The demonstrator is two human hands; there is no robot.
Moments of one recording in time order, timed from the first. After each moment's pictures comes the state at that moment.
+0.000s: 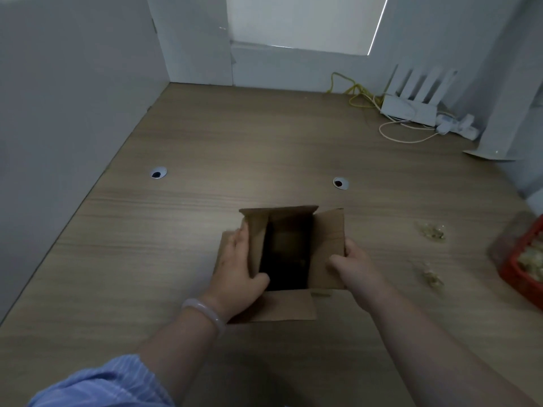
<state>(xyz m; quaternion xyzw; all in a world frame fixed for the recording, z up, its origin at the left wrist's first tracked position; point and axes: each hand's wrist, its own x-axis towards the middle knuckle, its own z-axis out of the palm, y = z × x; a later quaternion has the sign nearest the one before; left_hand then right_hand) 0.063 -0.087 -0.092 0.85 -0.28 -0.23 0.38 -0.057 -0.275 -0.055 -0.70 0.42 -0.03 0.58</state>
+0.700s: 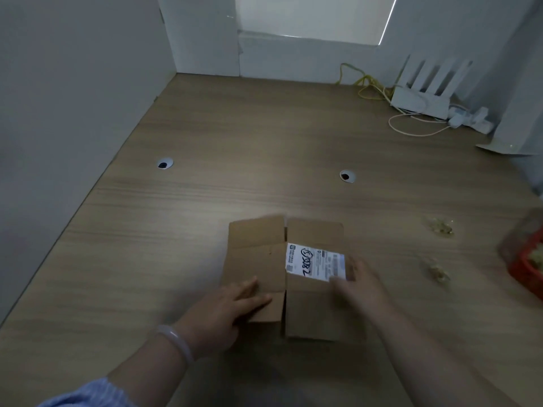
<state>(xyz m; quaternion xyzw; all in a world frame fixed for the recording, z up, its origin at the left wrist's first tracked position) 0.049 -0.021 -0.121 0.80 -0.54 -0.26 0.08 -0.091 -0.279 -0.103 -0.78 0.45 0.04 0.43</state>
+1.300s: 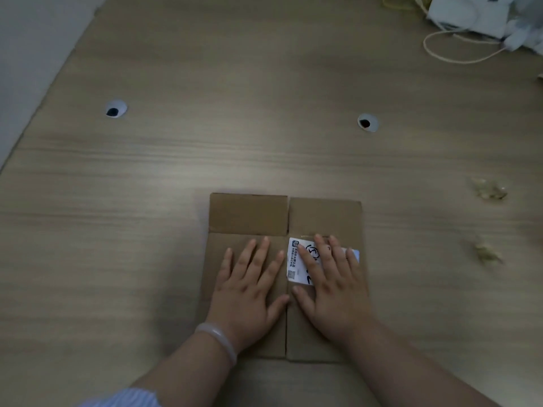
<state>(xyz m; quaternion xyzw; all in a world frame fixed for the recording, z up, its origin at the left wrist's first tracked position) 0.043 -0.092 -0.227 0.88 -0.46 -0.11 0.07 -0.067 -0.254 -0.227 -0.97 0.19 0.03 0.11</state>
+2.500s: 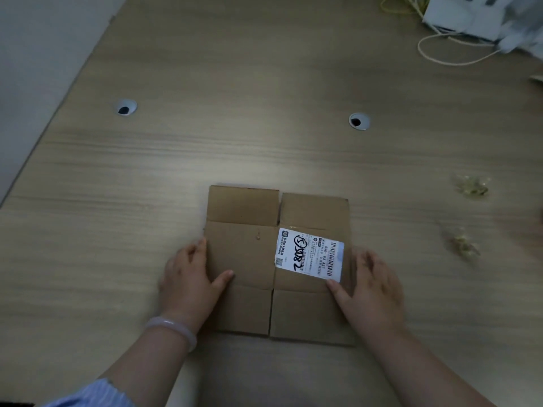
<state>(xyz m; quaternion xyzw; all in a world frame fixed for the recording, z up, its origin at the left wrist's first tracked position) 0.052 -0.051 -0.203 0.98 -0.15 -0.12 0.09 -0.131 -0.289 -0.208 -0.90 0.41 0.09 0.15</state>
